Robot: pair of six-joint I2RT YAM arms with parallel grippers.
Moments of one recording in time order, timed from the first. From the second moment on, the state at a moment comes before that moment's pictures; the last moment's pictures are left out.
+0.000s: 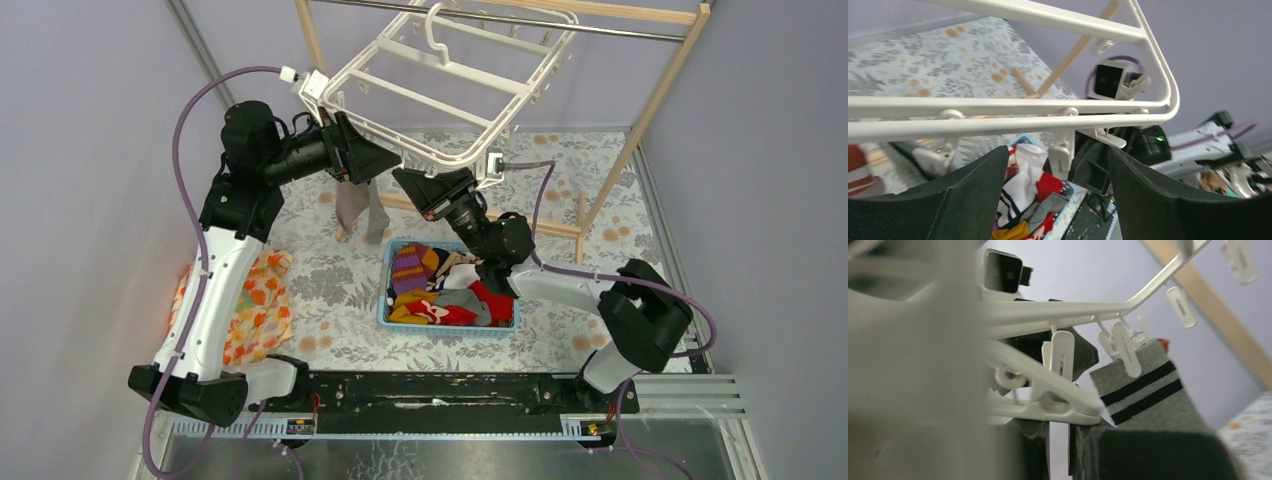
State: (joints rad) left arm -0.23 1.24 1.53 -0.37 0.83 -0.52; right arm 0.86 1.61 0.90 1.42 -0.02 0.97
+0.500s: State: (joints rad) left arm -0.24 1.23 1.57 -0.47 0.68 -0.48; right arm 1.02 1.49 1.00 1.04 0.25 0.37
